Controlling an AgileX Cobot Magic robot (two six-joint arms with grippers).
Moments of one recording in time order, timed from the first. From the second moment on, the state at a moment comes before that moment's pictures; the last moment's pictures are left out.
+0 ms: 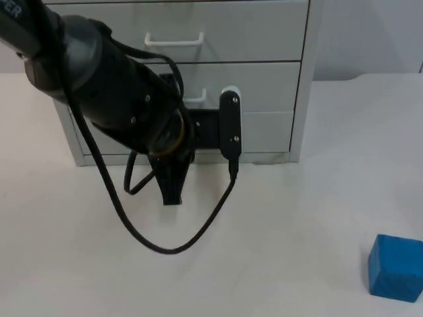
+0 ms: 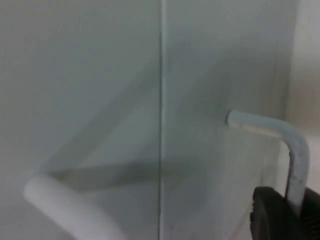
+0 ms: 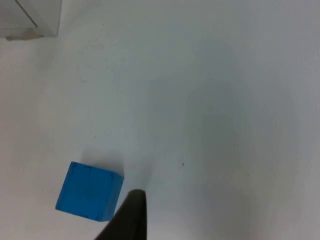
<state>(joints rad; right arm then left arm) 0.02 0.87 -0.65 0.06 0.75 -0.03 -0.59 2.15 -1.13 1.65 0.33 -0.62</state>
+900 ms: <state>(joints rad) 0.02 0.87 -0.65 0.03 0.74 -0.03 -0.85 1.88 -0.74 1.29 0.33 -0.53</state>
